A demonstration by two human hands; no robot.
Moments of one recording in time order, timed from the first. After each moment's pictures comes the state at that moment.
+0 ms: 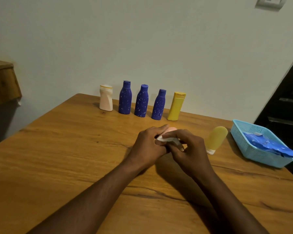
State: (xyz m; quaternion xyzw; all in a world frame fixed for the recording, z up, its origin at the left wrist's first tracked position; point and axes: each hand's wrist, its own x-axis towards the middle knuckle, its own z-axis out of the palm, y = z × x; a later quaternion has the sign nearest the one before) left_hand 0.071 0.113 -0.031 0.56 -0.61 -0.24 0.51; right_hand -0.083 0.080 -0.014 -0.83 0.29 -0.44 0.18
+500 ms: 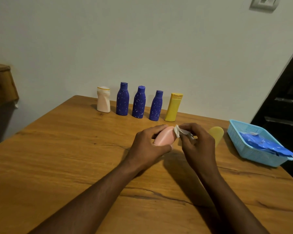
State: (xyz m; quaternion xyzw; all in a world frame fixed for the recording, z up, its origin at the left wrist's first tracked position) left_hand 0.066 0.115 -0.029 0.57 -0.60 -0.22 0.52; right_hand -0.097 0.066 -0.012 -0.74 0.39 -0.52 0.15
